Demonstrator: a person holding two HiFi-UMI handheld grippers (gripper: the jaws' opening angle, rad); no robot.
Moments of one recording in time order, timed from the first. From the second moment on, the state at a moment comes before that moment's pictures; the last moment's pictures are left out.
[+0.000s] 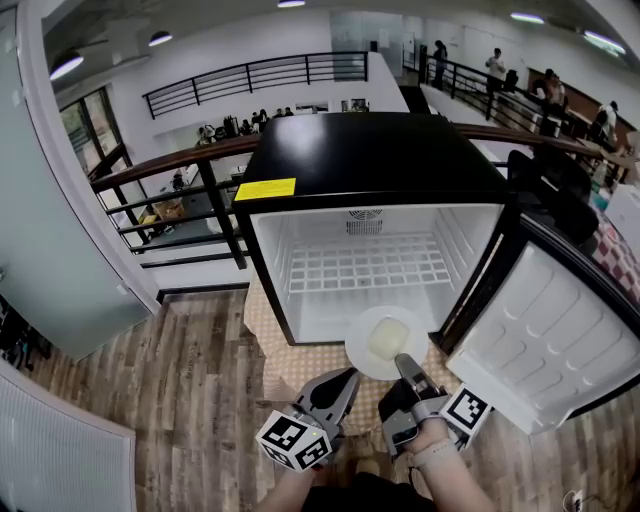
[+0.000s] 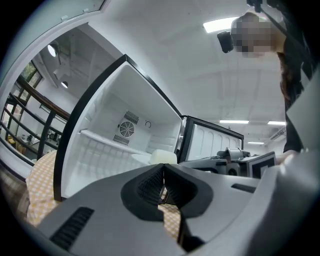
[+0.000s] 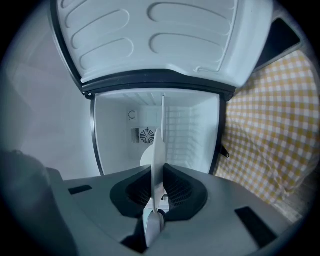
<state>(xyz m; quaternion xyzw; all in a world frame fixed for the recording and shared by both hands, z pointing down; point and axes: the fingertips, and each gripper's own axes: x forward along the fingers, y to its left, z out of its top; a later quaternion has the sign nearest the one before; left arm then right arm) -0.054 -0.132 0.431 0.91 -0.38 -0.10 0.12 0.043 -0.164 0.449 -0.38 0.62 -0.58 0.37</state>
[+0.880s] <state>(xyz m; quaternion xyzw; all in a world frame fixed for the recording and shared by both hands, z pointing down) -0.062 -0.099 0.438 0.91 -0.39 -0.10 0.13 0.043 -0.130 0.459 -0.38 0.61 -0.58 0.38</state>
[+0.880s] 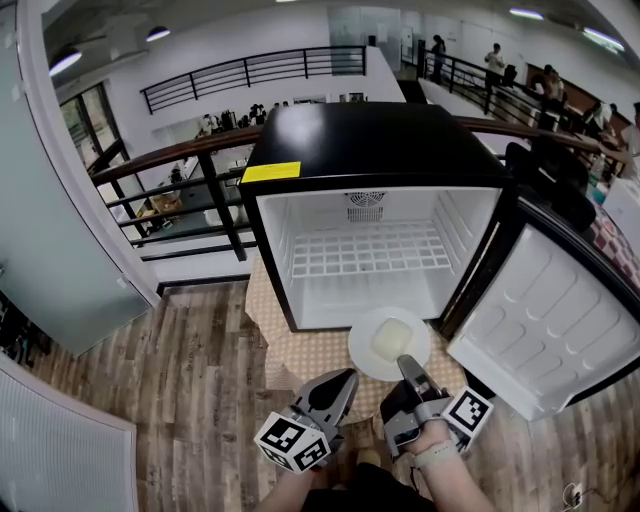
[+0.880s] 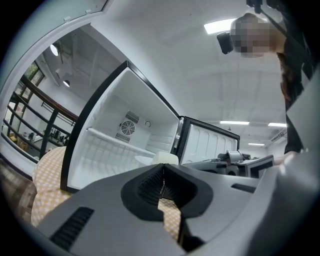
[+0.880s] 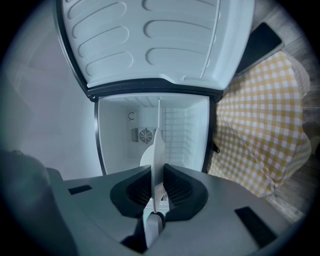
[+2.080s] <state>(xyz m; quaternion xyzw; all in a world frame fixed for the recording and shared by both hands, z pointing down) -0.071 -0.064 0.439 0.91 -0.38 -0.10 0.13 0.036 -0.093 0.465 -0.39 0.61 -0.58 0.38</state>
